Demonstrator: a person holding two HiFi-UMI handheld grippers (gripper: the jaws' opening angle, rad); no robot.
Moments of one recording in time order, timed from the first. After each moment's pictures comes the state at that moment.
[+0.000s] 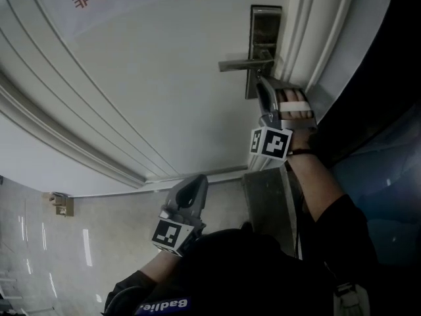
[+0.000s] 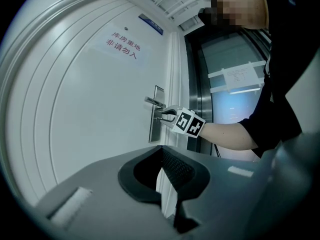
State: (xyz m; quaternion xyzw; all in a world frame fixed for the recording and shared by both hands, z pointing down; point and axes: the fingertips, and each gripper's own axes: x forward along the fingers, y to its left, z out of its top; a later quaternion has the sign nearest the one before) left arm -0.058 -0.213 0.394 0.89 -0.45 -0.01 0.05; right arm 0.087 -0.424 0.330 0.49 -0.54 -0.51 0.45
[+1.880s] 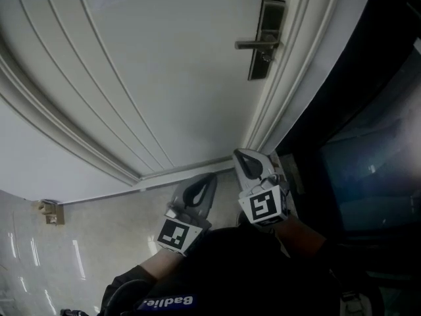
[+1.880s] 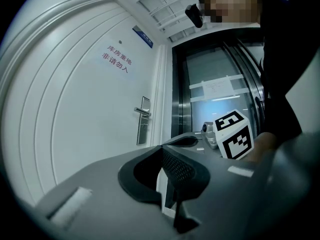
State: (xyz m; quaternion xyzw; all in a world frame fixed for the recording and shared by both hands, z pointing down) left arm -0.100 -0.126 0.382 0.93 -0.36 -0.04 0.03; right arm -0.044 -0.180 0.410 0.48 -0.84 -0.15 0.23
